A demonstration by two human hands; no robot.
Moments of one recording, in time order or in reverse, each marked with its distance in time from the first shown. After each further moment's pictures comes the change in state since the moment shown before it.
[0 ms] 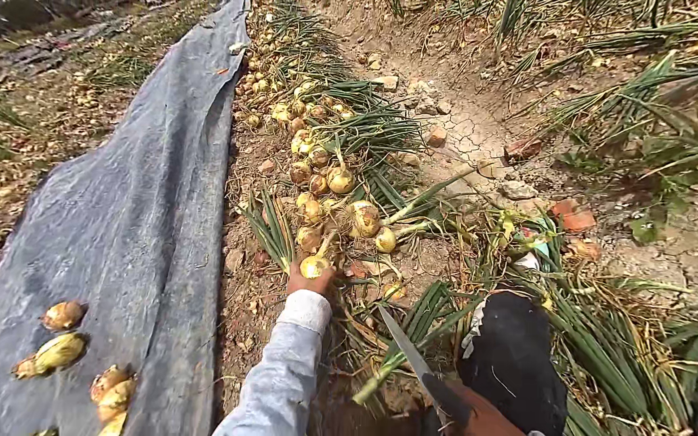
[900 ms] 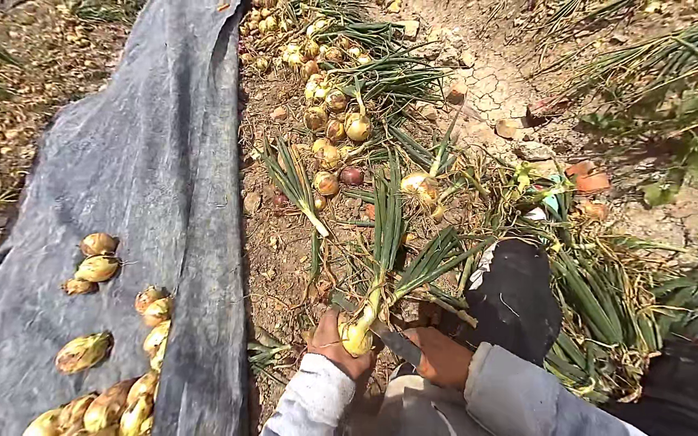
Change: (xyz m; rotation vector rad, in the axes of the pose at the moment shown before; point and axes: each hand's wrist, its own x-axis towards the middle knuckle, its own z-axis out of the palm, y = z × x) left_hand -0.193 -0.103 -0.051 0.365 -0.327 0.176; right_hand 0.013 -0.025 0.054 -0.821 -0.433 -0.035
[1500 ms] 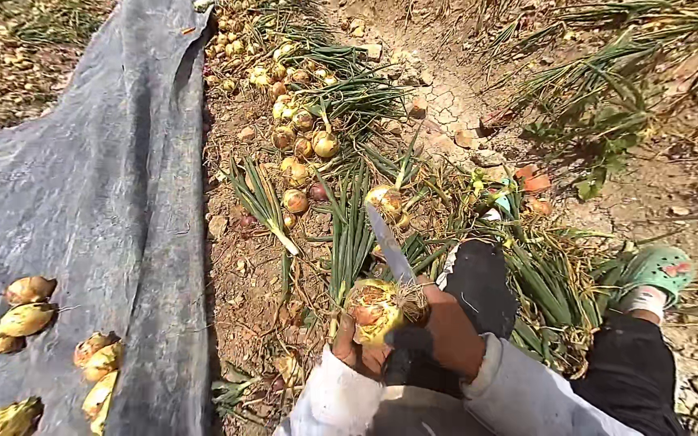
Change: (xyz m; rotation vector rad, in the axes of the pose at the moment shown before) left_hand -0.015 0.085 0.027 -1.861 -0.336 0.079; right_hand -0.051 0.007 -0.020 0.408 0.877 -0.171
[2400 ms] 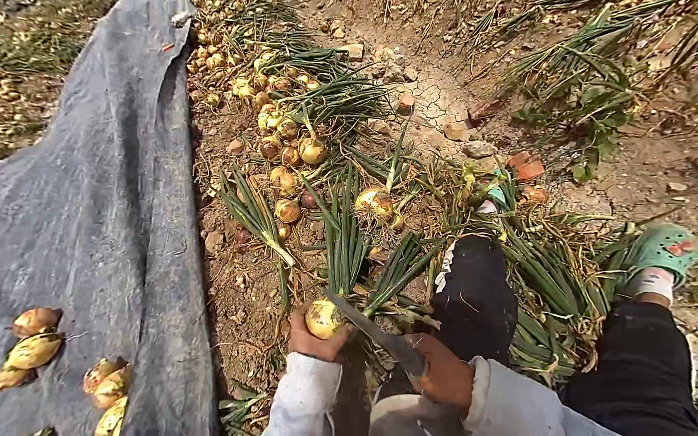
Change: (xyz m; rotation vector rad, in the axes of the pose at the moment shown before) left_hand 0.034 0.041 -0.057 1.382 0.414 0.363; right_hand -0.013 0.024 0.014 0.053 -0.434 0.142
